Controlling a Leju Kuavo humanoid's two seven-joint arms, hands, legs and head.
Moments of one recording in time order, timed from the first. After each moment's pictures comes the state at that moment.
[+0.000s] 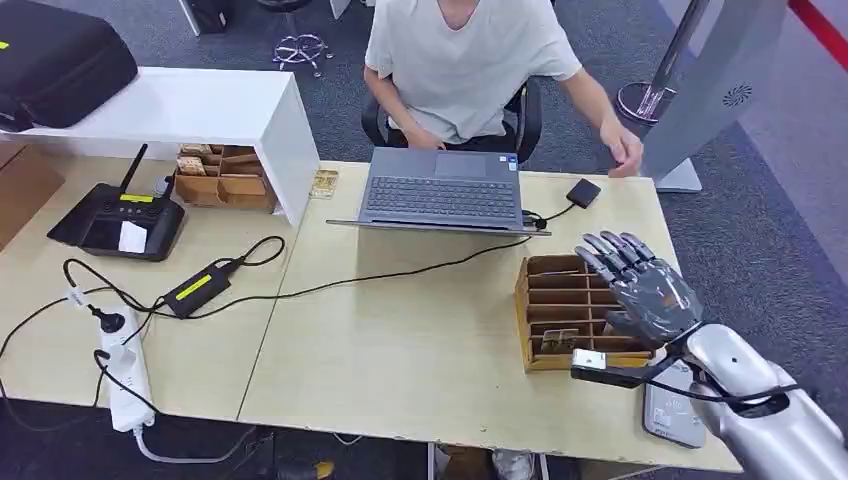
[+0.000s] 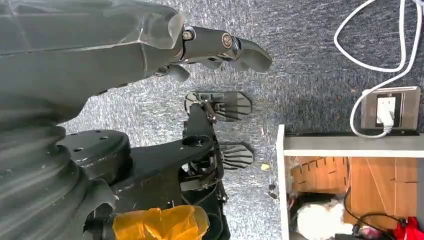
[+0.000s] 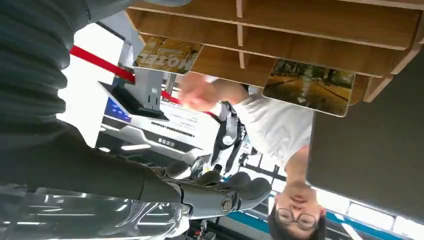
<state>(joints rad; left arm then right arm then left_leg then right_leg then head) -0.19 -0.13 0.29 -0.26 -0.07 -0.05 0.09 -0.43 -0.56 0.58 -1.28 1.13 -0.39 -0.24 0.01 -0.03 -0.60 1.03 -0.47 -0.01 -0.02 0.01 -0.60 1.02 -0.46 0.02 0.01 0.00</state>
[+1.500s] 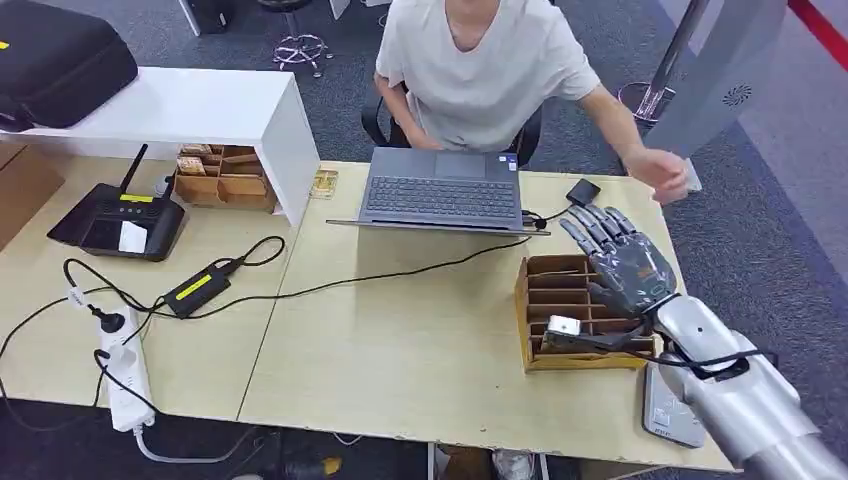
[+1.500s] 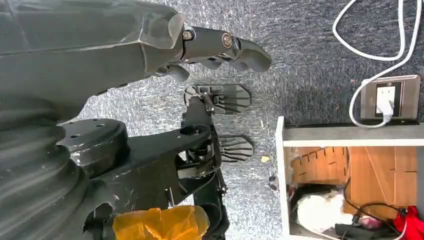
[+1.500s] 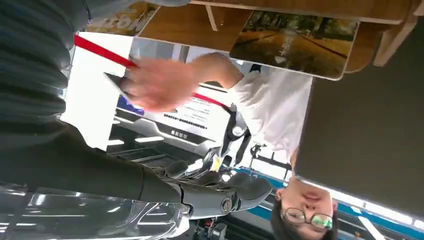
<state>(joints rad) -0.21 -0.15 0.29 -0.26 -0.07 -0.05 0.12 -0.58 -0.45 0.66 -1.09 1.17 -0.45 -0.18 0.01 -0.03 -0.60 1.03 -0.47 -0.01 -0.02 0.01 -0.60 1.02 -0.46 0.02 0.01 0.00</state>
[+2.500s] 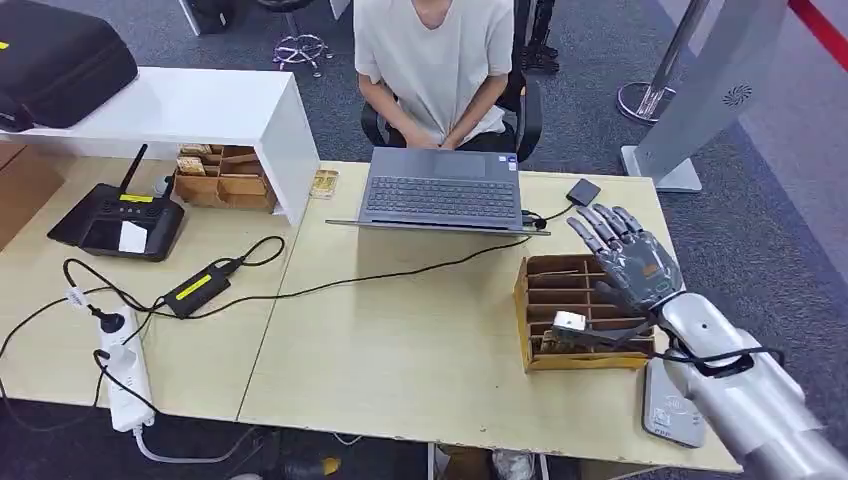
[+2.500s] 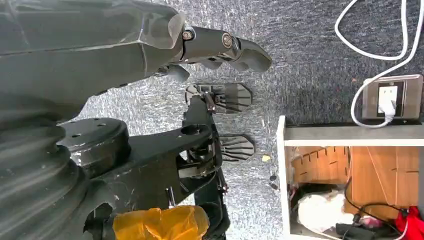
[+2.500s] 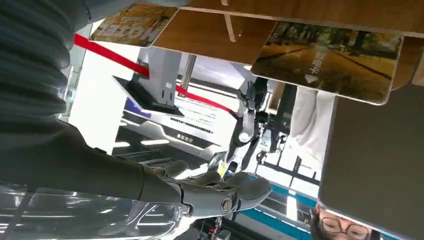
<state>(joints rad) -0.21 -0.15 0.29 -0.26 -0.06 -0.05 0.13 -0.60 -0.45 0.65 -1.04 1.18 -0.45 -0.18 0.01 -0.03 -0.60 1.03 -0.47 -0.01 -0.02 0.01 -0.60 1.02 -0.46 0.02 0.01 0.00</state>
